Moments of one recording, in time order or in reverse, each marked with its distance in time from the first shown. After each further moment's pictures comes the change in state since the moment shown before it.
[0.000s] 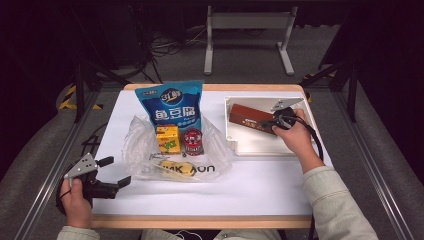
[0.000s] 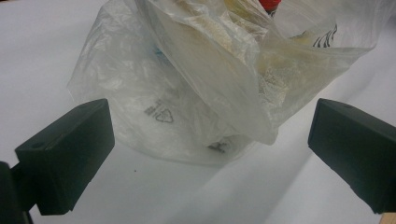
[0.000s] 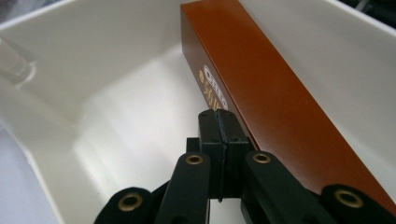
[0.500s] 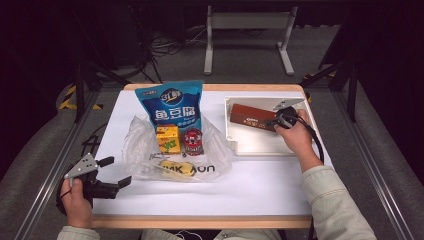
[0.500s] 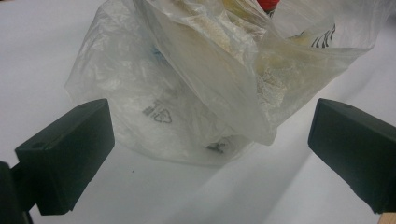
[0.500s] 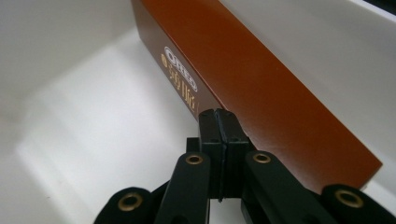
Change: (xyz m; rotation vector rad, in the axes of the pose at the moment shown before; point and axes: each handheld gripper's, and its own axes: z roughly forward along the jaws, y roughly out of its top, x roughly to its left) left arm 0.000 0.000 0.001 -0.001 -0.005 0.003; right arm -0.013 -0.008 0.006 0.041 -0.109 0.057
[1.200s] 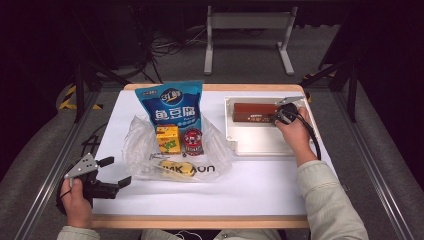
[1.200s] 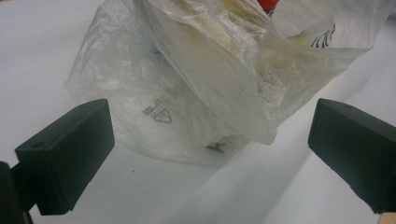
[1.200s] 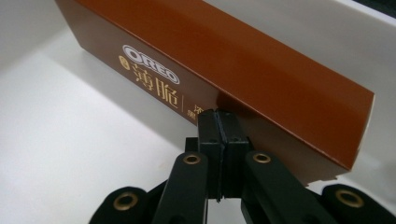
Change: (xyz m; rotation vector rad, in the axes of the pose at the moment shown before) left arm 0.000 0.000 0.000 0.002 0.000 0.000; right arm -0.019 -0.002 0.015 0.015 -0.112 0.085
